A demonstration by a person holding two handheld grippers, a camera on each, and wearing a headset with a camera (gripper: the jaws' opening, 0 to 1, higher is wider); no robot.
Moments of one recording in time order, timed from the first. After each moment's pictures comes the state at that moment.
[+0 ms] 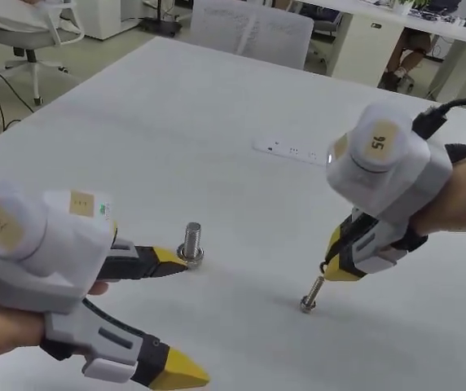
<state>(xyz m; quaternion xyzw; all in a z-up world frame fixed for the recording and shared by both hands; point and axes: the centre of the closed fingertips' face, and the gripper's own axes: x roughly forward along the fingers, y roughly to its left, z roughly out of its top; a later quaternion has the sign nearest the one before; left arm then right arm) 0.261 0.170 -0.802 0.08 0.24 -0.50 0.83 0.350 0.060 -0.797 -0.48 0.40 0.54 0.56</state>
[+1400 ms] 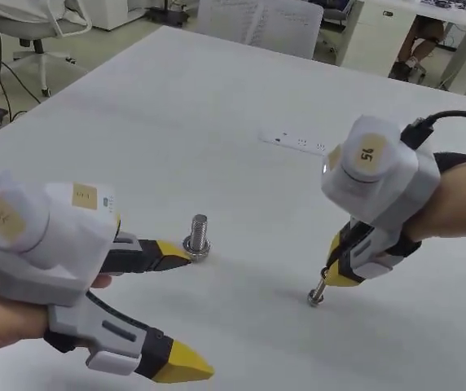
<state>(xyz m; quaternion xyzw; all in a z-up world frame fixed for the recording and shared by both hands) 0.261 0.173 -0.806 0.07 0.24 -0.50 0.83 0.349 0.061 -0.822 -0.48 0.42 0.54 0.55</state>
